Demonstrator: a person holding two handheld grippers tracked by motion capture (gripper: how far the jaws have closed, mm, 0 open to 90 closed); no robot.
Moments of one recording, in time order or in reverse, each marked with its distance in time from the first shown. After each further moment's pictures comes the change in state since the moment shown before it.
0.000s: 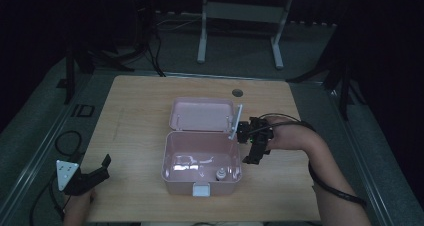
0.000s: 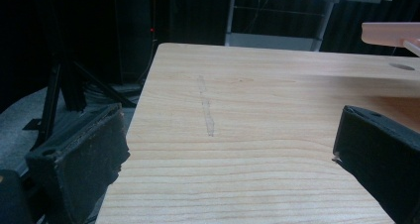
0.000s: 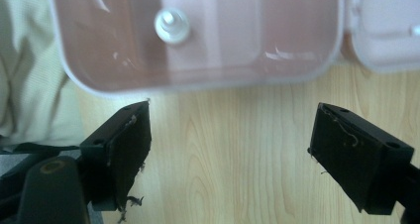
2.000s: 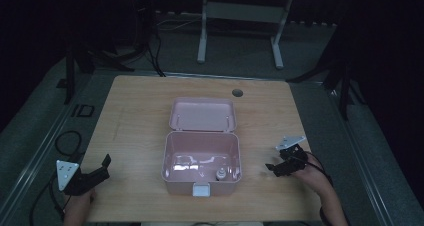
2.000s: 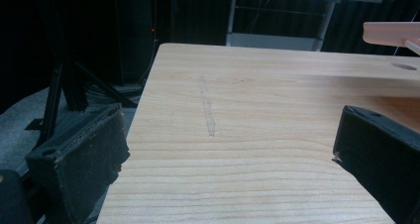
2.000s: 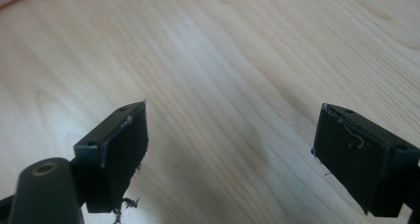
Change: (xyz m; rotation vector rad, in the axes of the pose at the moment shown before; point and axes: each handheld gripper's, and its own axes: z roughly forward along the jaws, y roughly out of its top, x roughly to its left) left arm 0.000 0.000 0.000 0.000 0.005 0.002; right arm 0.007 -0.168 0.132 -0.409 -0.254 0.583
